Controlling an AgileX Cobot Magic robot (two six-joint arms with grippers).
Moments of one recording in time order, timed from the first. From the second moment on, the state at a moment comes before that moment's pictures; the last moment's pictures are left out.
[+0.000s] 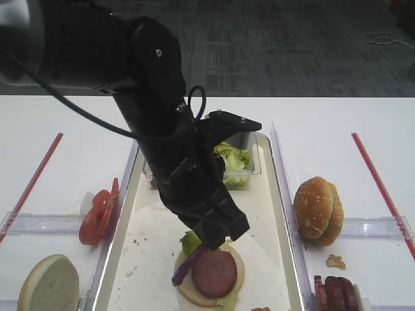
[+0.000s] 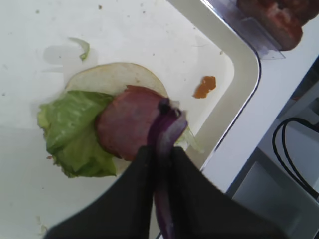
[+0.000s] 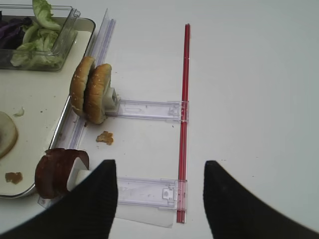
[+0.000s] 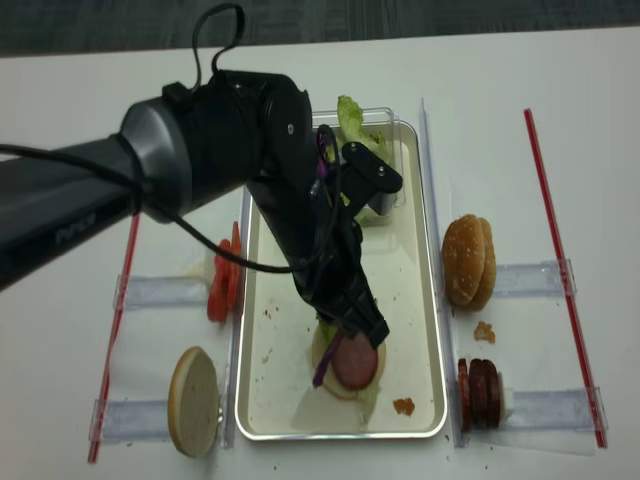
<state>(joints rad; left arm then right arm) -0.73 1.78 -1.30 -0.37 1.04 0.36 0.01 -0.02 -0.47 0.10 1.15 -0.07</state>
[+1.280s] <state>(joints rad) -0.78 1.91 -1.32 -0.31 0.95 0.45 0.01 -0.02 -0.47 0.10 1.15 -0.07</state>
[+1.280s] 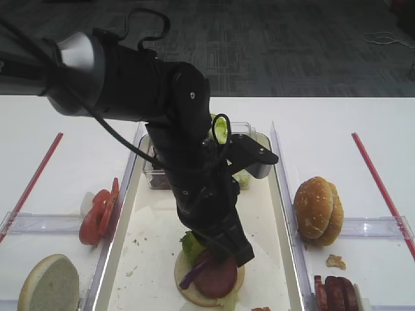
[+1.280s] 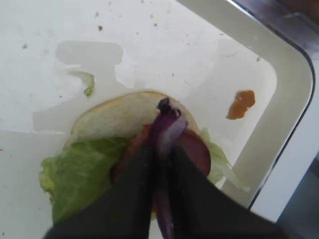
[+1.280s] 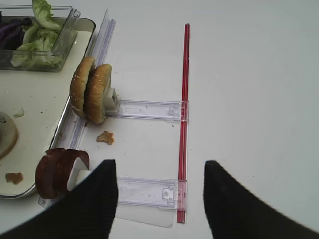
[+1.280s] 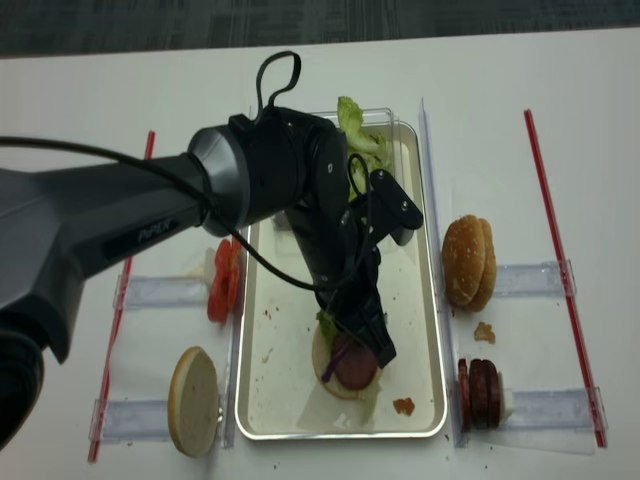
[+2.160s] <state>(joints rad) -0.78 1.94 -1.32 -0.30 0.94 0.40 0.01 -0.02 -0.47 0.10 1.15 -0.07</state>
